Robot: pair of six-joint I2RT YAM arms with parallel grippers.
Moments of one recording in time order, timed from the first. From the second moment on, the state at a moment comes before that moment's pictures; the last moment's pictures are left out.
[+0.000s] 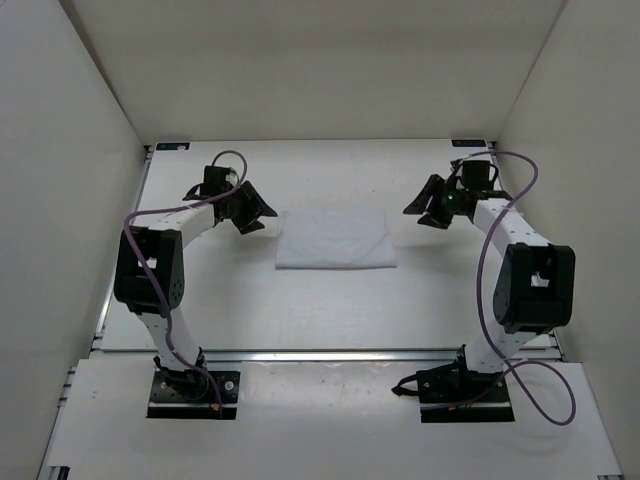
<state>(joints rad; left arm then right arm) -0.14 1.83 1.20 -0.25 0.39 -0.77 -0.03 1.68 1.22 -0.41 -0.49 0.47</state>
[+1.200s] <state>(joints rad) -0.34 1.79 0.91 -0.02 0.24 -0.79 0.33 1.78 1.42 -0.32 -0.26 0.31</state>
